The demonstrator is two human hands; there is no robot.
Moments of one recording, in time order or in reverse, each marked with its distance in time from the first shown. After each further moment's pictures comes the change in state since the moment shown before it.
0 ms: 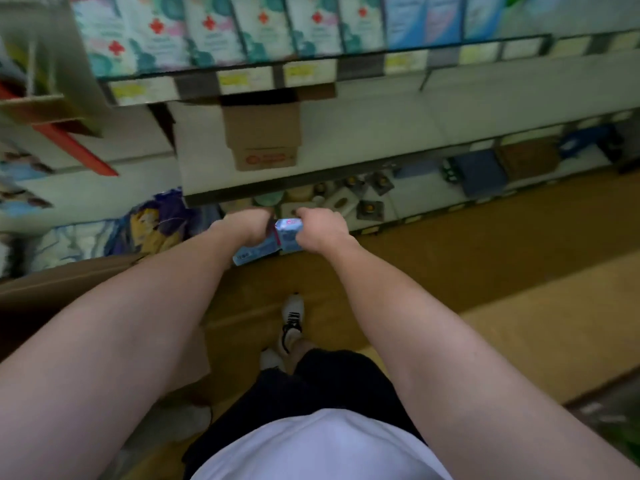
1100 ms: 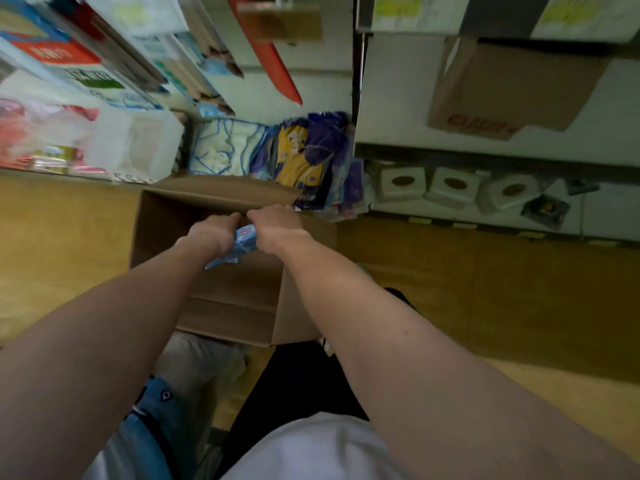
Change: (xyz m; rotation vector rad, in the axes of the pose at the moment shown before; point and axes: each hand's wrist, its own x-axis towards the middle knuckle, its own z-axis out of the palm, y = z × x) left_hand -0.136 -0.319 0.107 -0.154 -0.267 -0.631; right_hand 0.079 -0.341 0.148 -0.042 -0.396 -0.646
